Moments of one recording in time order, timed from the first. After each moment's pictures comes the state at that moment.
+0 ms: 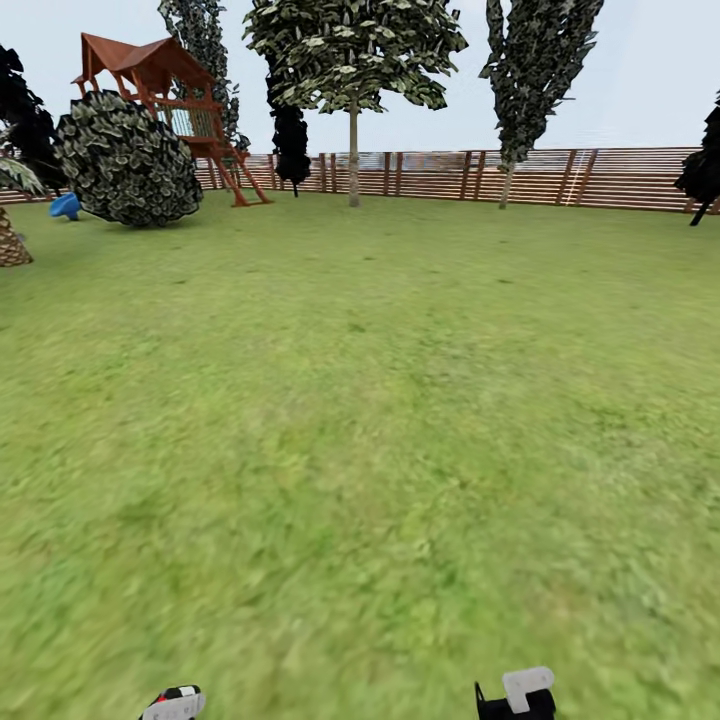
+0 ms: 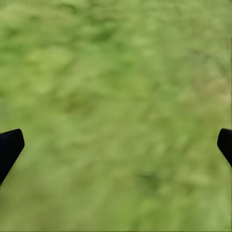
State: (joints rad) left arm -0.24 0.11 -0.13 -0.27 0.29 -0.57 0.01; right arm -0.40 -0.02 -0.27 -0.07 0.51 -0.50 -0.18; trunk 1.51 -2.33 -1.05
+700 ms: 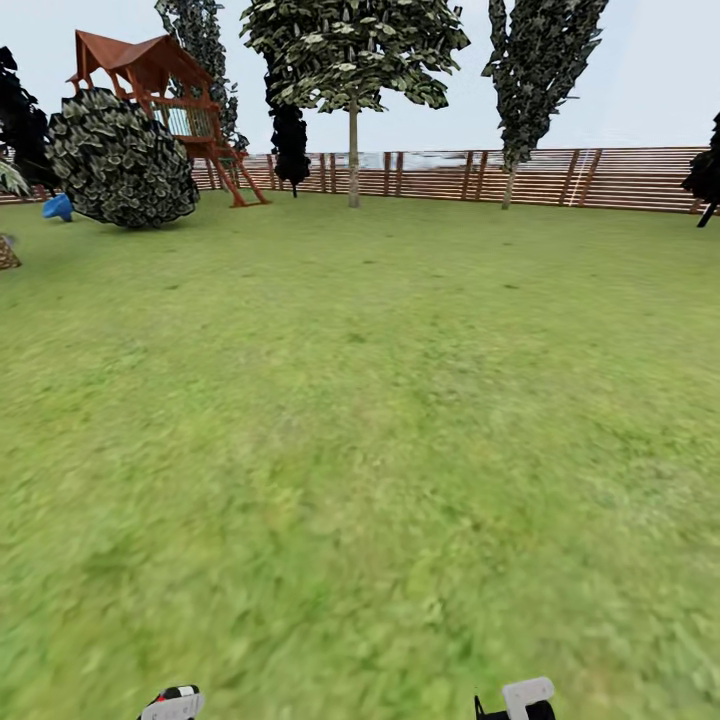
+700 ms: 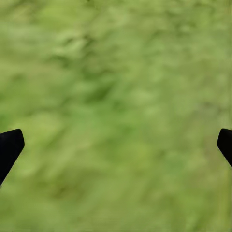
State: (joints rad) left arm -0.24 0.12 -0.13 -0.27 0.29 -0.57 0.01; right arm -0.40 -0.02 -0.27 -0.03 0.51 -0.49 -0.18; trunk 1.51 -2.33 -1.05
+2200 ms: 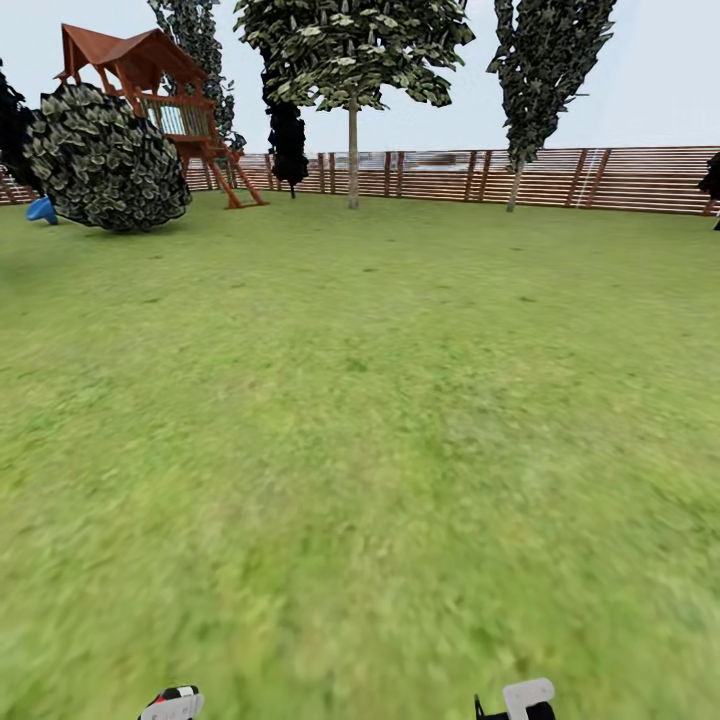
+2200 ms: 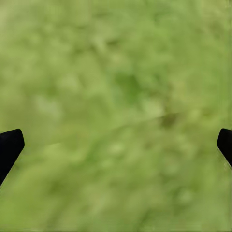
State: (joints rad) left arm -0.23 0.12 -0.13 -0.27 0.29 -0.57 0.01; right arm -0.40 -0.02 -0.27 -0.03 0.51 -0.49 -0.18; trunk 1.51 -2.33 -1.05
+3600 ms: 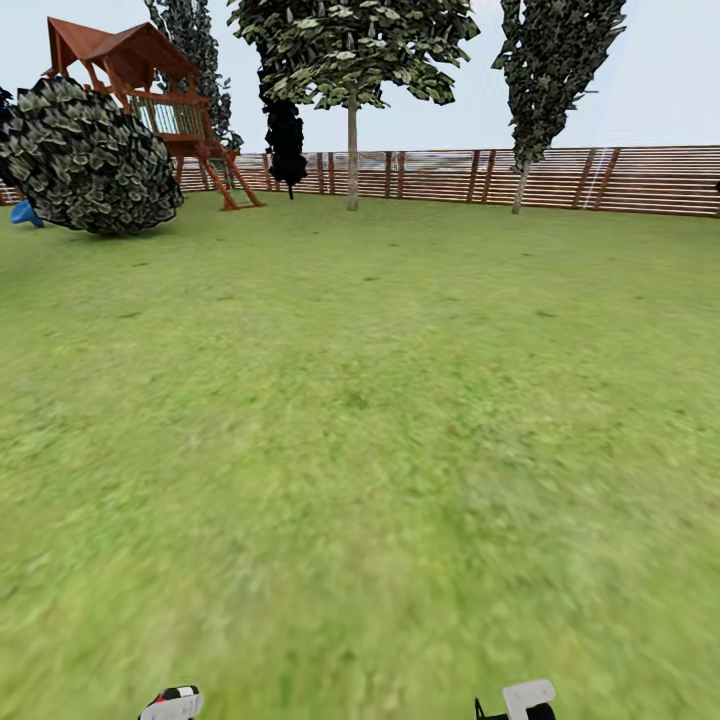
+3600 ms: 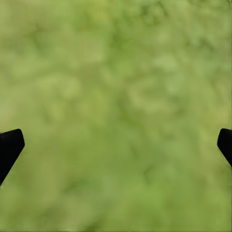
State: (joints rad) left arm -0.23 0.12 -0.12 -0.27 0.29 -0.57 0.01; right arm -0.40 -0.02 -0.27 -0.03 0.51 -0.49 -0.18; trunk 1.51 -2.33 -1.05
